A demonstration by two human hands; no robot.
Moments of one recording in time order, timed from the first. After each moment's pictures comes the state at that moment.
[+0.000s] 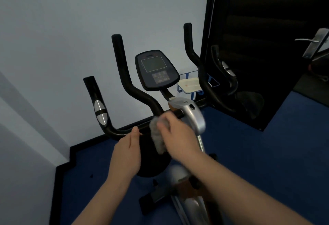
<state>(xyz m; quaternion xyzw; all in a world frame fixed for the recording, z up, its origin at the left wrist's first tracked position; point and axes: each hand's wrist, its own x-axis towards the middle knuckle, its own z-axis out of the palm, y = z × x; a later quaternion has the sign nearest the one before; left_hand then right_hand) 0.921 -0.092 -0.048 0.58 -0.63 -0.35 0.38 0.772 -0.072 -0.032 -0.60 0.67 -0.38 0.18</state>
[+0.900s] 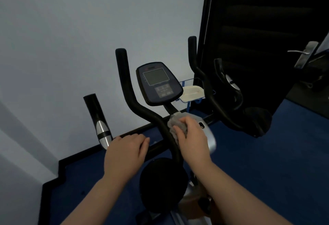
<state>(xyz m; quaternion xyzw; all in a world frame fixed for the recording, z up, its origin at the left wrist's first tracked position) 0.941 -0.178 -0.049 0.43 -0.86 0.08 0.26 0.756 -0.126 -0.047 -0.50 0.71 -0.47 0.12</state>
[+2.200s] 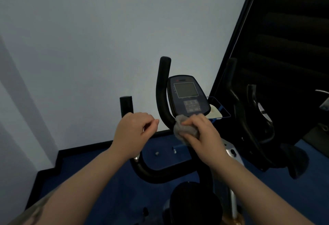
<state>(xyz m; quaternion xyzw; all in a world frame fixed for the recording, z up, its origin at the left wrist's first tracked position) 0.979 -0.255 -0.018 0.37 -0.82 -0.11 0.41 0.763 -0.190 -0.013 -0.73 0.56 -0.40 0.06</state>
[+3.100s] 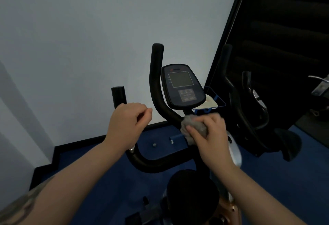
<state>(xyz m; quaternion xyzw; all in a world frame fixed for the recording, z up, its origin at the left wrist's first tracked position) 0.977 -0.254 -0.022 0.38 -0.81 -0.09 0.44 0.761 -0.158 -0.038 -0.60 0.64 -0.48 0.05</state>
